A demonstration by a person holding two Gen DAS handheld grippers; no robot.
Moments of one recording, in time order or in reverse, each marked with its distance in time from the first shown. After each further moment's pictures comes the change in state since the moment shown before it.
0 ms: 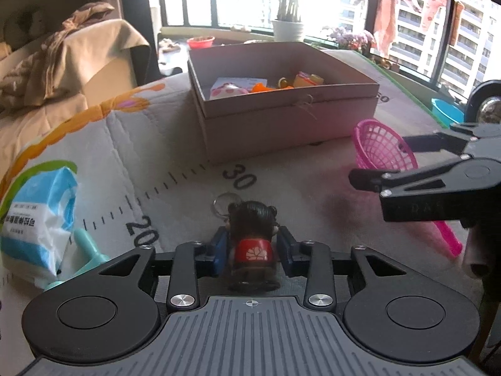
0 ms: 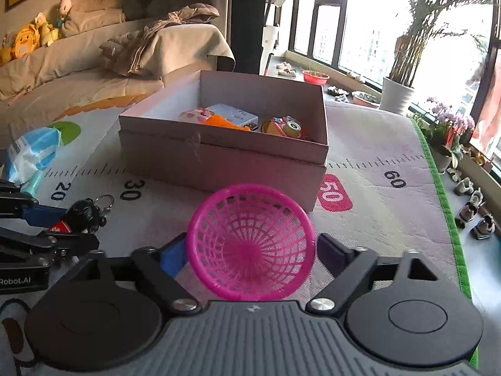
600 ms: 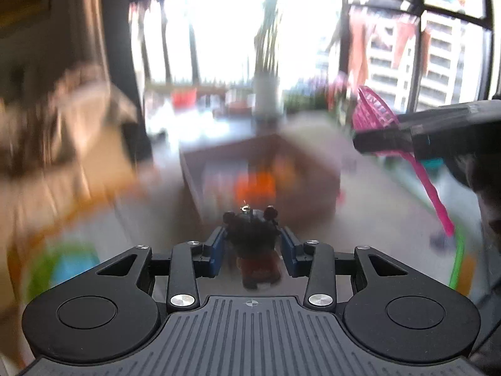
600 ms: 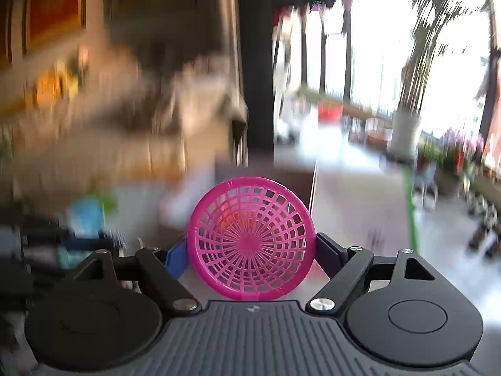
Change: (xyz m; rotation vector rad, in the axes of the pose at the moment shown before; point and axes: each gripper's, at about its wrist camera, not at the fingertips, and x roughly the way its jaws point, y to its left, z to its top) left arm -0.089 -0.005 0.057 0.116 -0.262 -0.040; right arm -0.102 -0.037 0.072 0.068 -0.216 0.104
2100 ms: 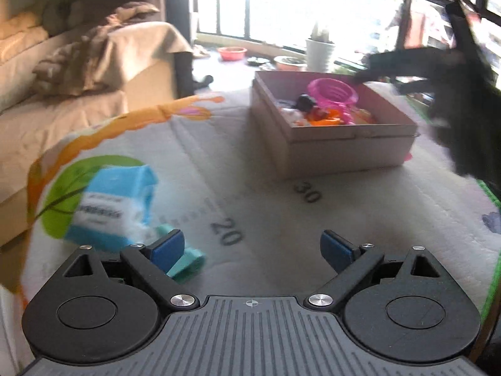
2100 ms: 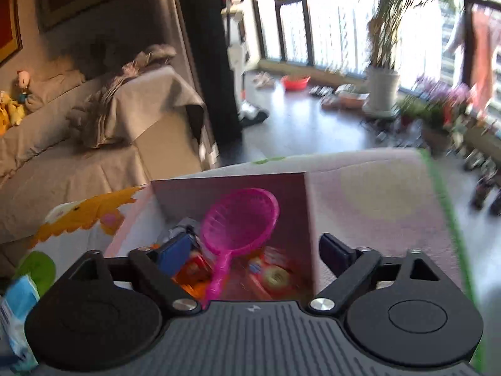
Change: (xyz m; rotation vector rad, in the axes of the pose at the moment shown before) left arm 0.019 0.060 -0.078 -0.211 0.208 0.133; right arm 0.166 -0.019 0.017 0.155 0.127 -0.125
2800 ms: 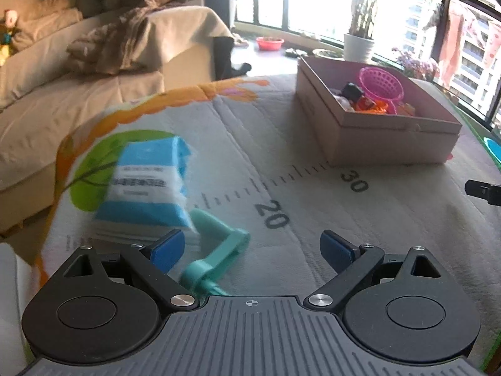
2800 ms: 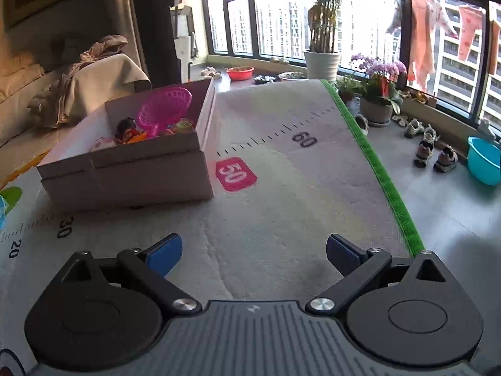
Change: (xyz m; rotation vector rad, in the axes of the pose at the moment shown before) left arm 0.007 0.017 -0.007 -0.076 0.036 0.115; right arm -0.074 -0.040 -0.136 0.082 0.029 -0.167
